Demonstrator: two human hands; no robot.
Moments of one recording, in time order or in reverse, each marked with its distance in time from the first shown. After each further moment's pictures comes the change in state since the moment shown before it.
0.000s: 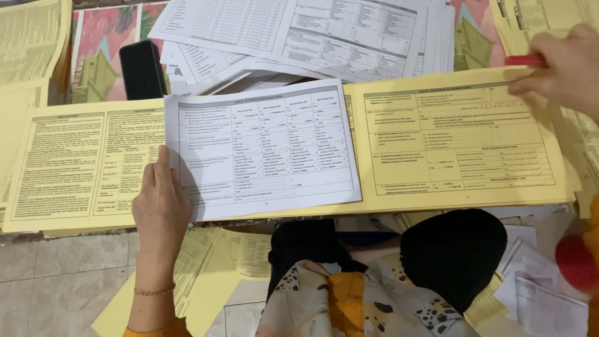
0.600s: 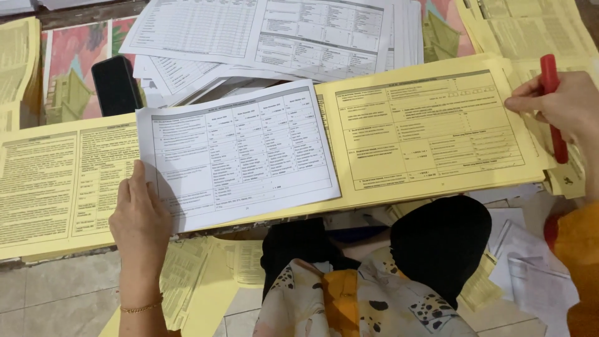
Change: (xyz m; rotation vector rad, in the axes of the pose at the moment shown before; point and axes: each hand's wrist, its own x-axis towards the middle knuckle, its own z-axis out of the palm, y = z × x) left_hand -0.003 -0.004 0.003 0.030 -0.015 -0.020; right_hand -0.088 -0.010 -0.001 0.782 0.033 0.523
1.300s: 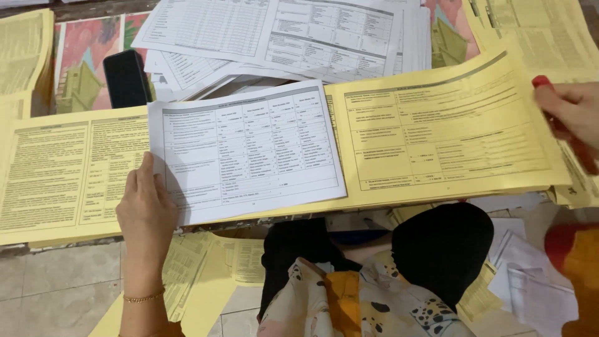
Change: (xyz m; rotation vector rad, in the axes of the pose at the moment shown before) left_hand 0.000 -0.003 0.001 -0.099 0.039 0.025; right_hand -0.023 0.001 -0.015 0.172 -0.159 -0.145
